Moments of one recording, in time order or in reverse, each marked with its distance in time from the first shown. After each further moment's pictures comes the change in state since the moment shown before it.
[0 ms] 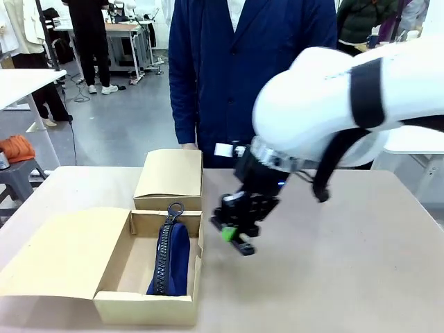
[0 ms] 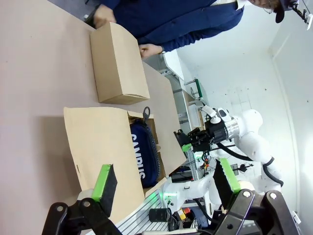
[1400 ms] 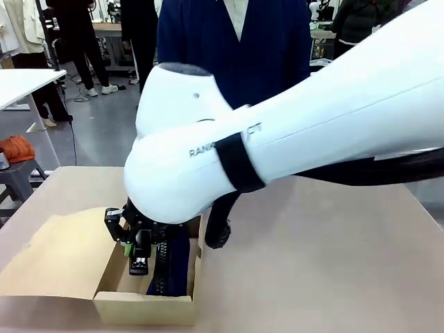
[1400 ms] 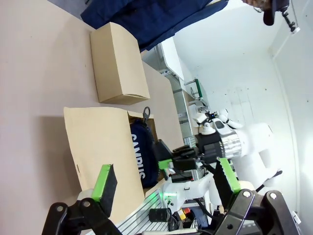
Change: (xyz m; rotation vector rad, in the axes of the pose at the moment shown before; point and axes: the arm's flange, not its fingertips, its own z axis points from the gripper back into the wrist) left arm 0.000 0.000 0.000 0.000 0.000 0.000; right arm 0.060 0.156 -0.090 -0.092 -0.088 -0.304
